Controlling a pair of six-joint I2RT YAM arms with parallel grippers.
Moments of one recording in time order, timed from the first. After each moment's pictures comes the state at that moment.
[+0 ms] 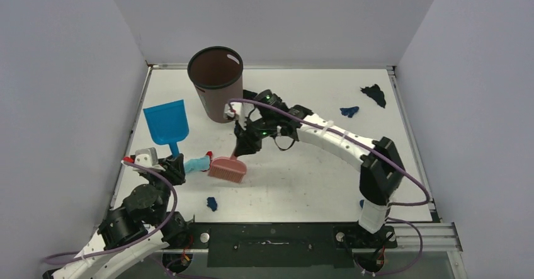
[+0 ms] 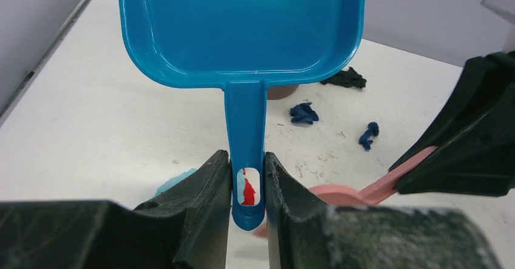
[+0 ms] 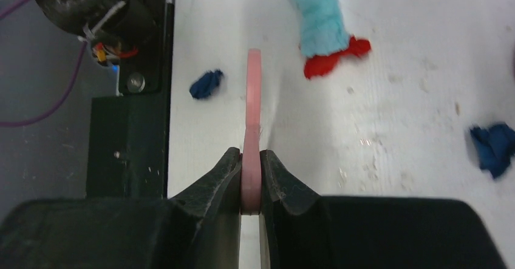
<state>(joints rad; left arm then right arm) -0.97 0.12 0.57 -0.59 -0.93 -0.41 0.81 1.73 1.48 -0.53 -0.73 -0.29</state>
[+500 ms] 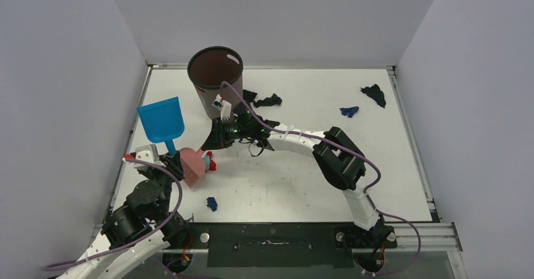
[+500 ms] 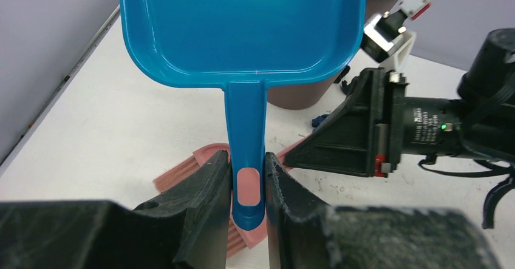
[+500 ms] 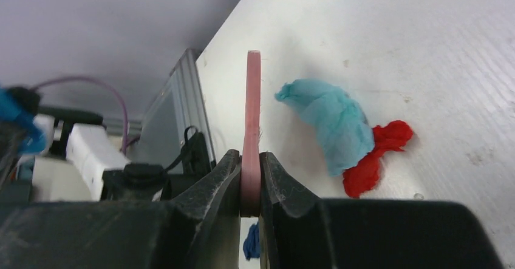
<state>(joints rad) -0.88 0.15 0.55 -0.55 -0.96 -0.37 0.91 2.11 1.54 0.22 -0.65 0.64</state>
